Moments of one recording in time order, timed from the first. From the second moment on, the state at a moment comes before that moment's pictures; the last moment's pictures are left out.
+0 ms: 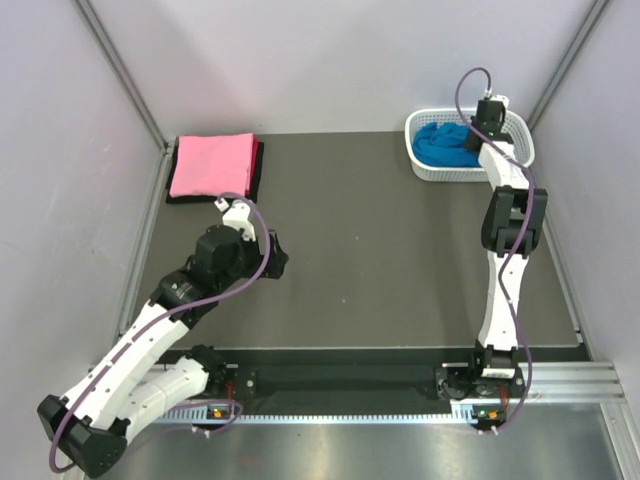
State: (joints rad) left arm -0.56 0.80 0.81 -0.53 -0.10 -0.39; right arm -0.08 2.49 2.21 -0.34 0.22 0.15
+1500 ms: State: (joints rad) left arm -0.56 0.87 0.91 -0.57 0.13 -0.55; right arm 0.50 1.26 1.00 -0.60 -0.12 0.50
